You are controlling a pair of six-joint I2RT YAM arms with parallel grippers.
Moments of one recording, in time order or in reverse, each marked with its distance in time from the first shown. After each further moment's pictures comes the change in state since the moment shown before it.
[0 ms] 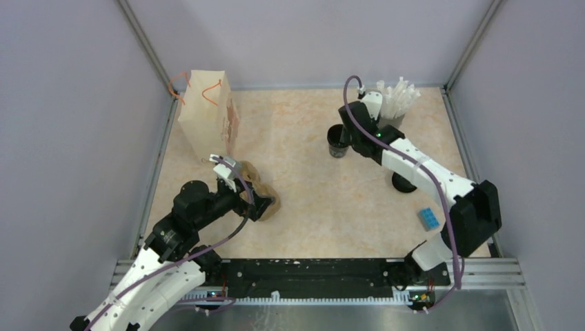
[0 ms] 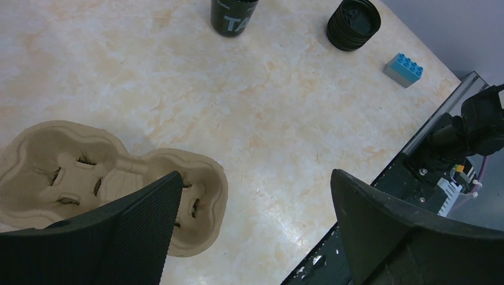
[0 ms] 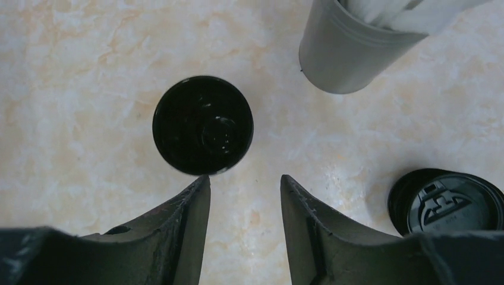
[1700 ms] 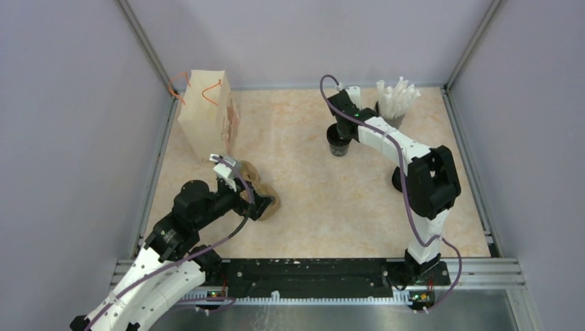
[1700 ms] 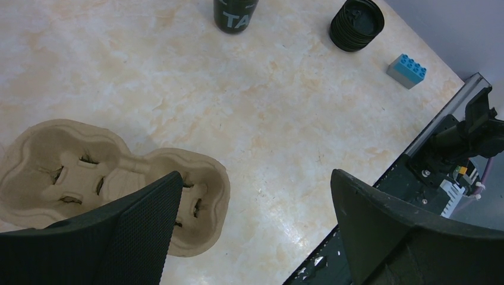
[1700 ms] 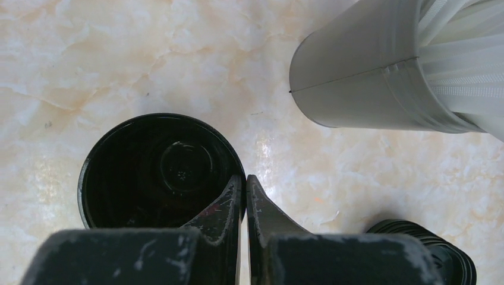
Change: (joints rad) left arm 0.000 0.001 0.000 0.000 -0.010 0.000; right arm -0.103 0.421 0.287 -0.047 -0.032 -0.247
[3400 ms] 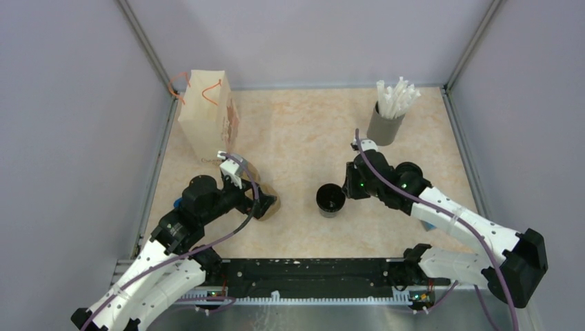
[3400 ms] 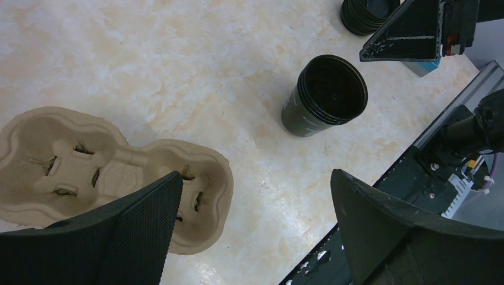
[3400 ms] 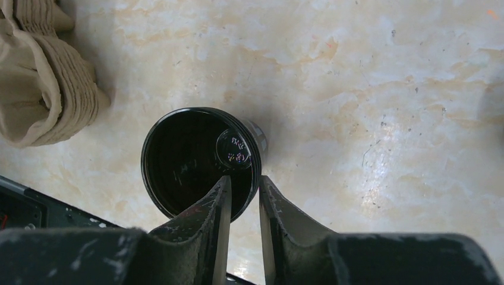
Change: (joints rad) left arm 0.000 0.074 0.000 -0.001 -0.002 0.000; right arm 0.243 -0.840 -0.716 0.012 -0.413 0.216
